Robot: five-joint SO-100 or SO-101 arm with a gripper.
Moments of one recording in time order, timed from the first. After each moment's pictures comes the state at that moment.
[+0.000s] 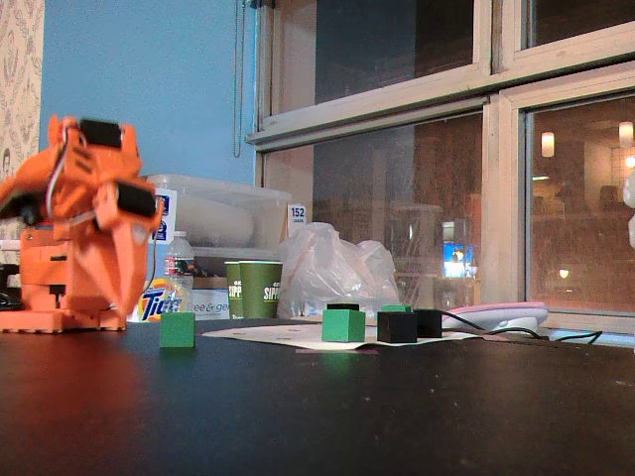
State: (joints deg) arm 9.1 188.0 167.0 59.8 -10.5
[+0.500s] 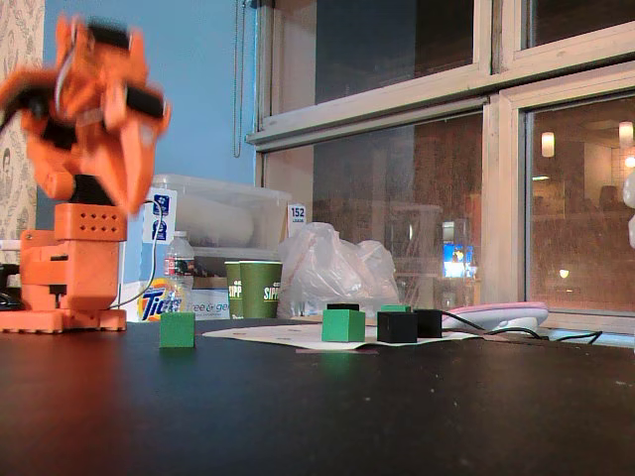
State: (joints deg) arm 8.2 150.3 120.5 75.8 -10.1
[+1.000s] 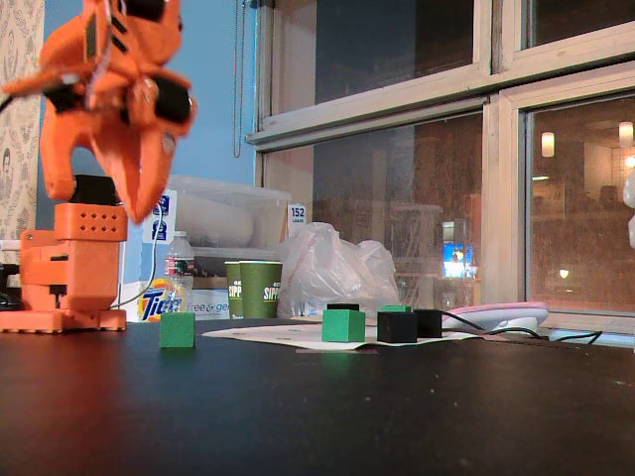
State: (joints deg) arm 7.4 121.3 106.0 80.4 -21.3
